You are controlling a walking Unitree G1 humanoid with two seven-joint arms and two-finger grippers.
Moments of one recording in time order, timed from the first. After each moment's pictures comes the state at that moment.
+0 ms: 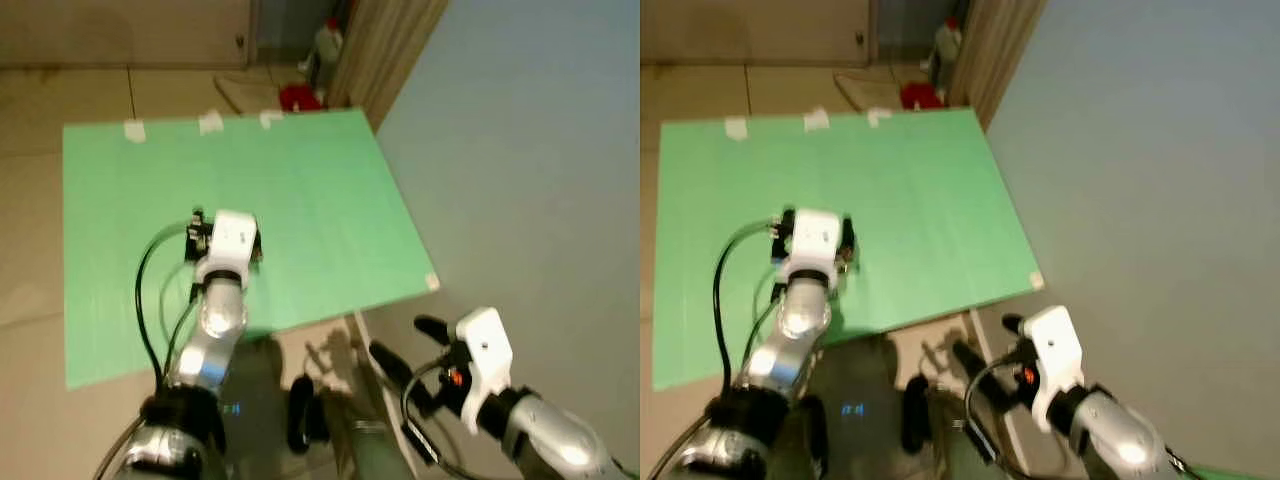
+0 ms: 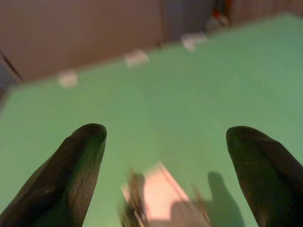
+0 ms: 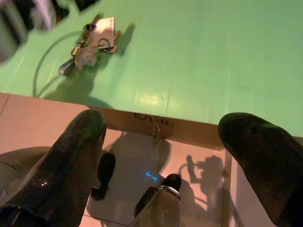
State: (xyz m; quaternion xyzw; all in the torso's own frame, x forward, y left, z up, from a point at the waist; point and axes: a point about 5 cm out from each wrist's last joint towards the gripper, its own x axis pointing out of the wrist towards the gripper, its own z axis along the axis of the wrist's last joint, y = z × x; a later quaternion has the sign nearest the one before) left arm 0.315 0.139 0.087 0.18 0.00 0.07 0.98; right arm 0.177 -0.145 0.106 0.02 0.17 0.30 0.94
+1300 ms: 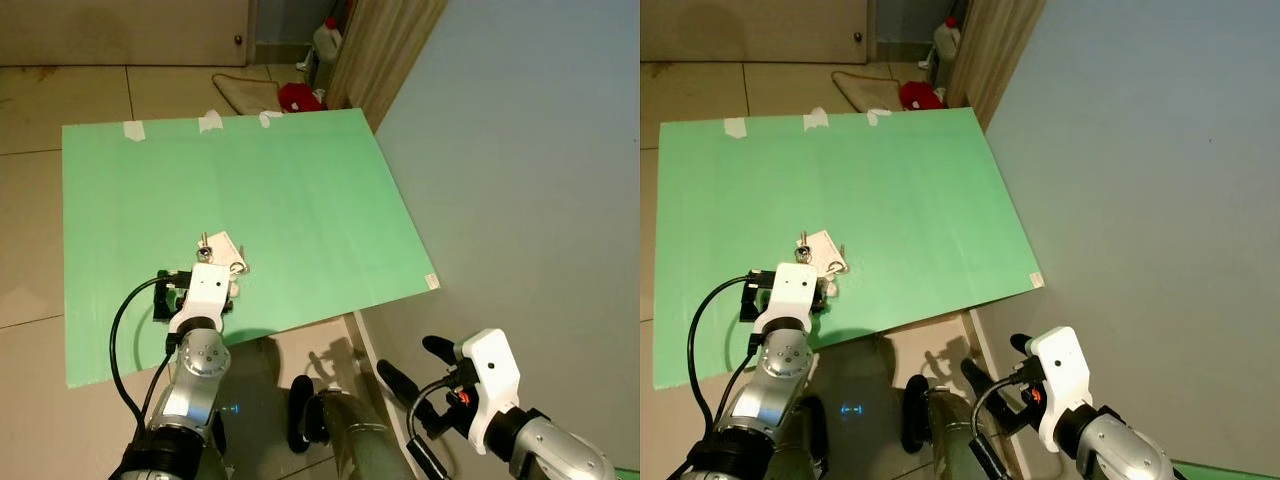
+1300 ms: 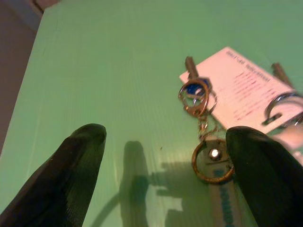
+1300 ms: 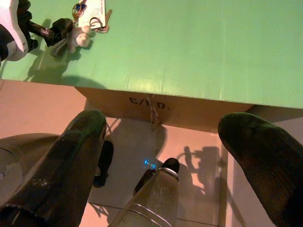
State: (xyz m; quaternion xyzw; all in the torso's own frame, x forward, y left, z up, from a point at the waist) left arm 0.287 0.176 0.044 0.23 0.12 0.15 0.95; right arm 0.162 -0.152 0.095 0.02 0.20 0.28 0.94
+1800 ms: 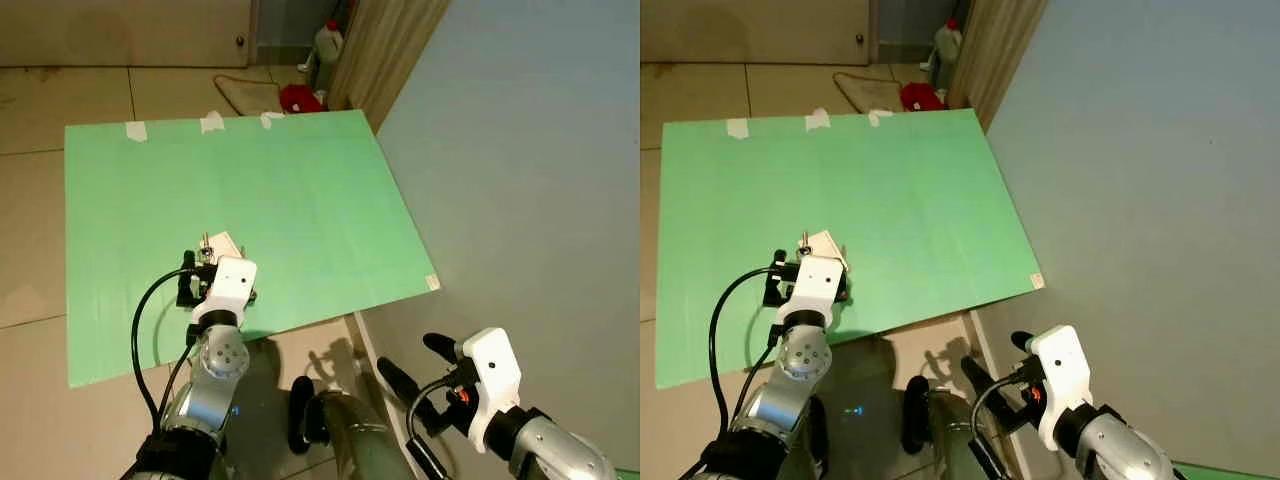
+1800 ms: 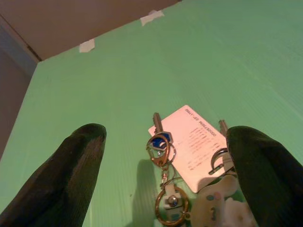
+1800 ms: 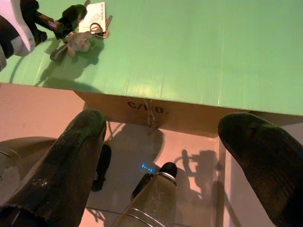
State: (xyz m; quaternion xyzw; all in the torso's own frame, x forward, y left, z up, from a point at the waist) left arm 0.289 0.149 0.056 0.24 0.04 0.11 0.96; right arm 0.163 -0.151 0.097 0.01 0.19 0.28 0.94
